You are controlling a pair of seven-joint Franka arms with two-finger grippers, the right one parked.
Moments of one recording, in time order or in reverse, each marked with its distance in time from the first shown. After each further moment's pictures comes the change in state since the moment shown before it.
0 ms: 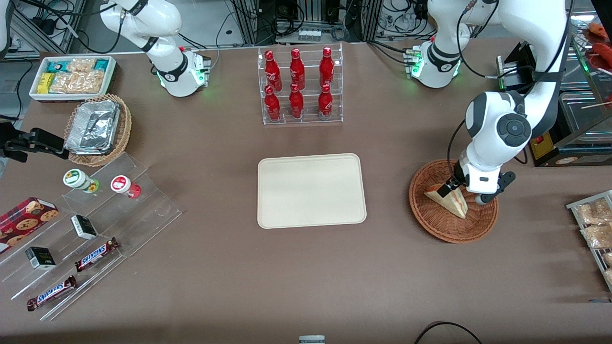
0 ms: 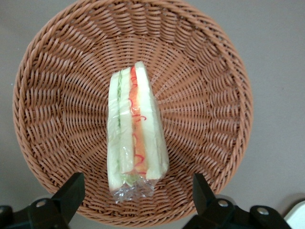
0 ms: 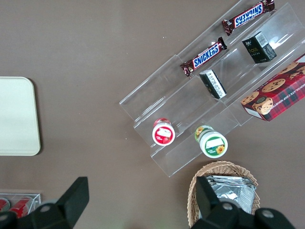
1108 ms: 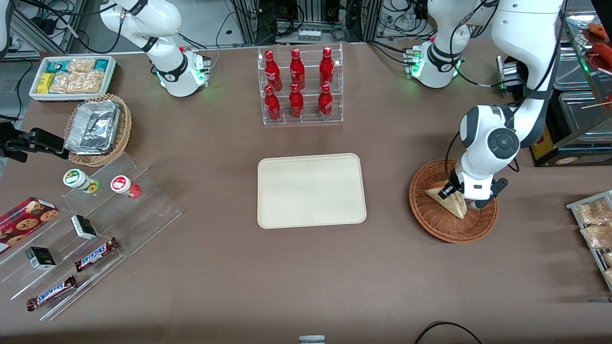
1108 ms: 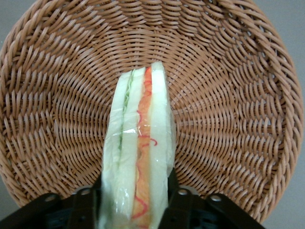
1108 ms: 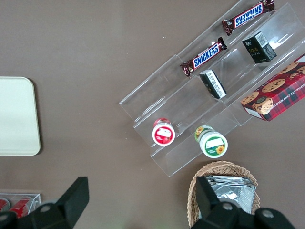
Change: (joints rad) arm 0.009 0.101 0.012 -0.010 0.001 0.101 0.000
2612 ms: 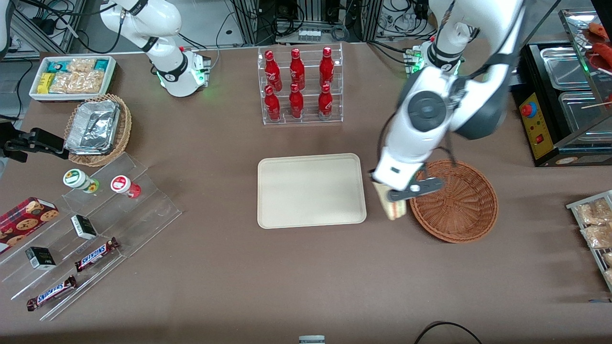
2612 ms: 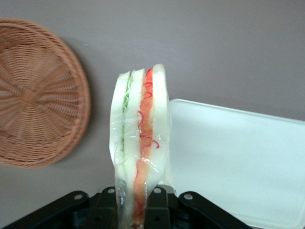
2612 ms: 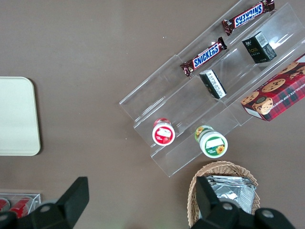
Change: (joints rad) arm -0.307 0.083 -0.104 0.653 0.013 -0.591 0.063
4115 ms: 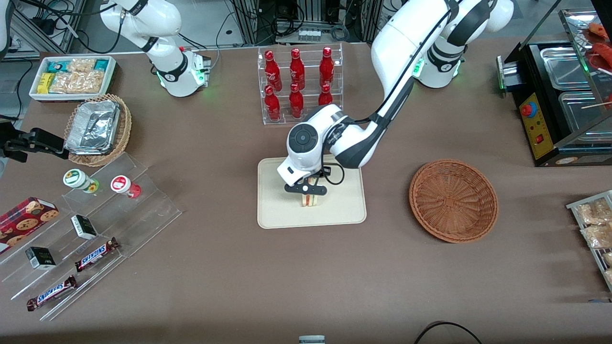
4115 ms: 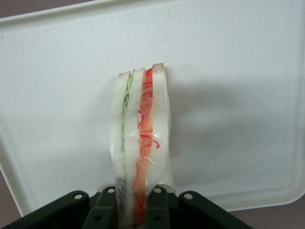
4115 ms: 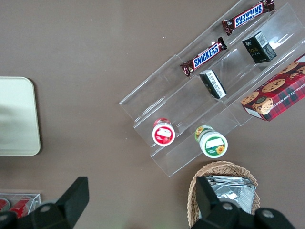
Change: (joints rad) arm -0.119 0.421 -0.194 0.191 0.051 0.153 0.015
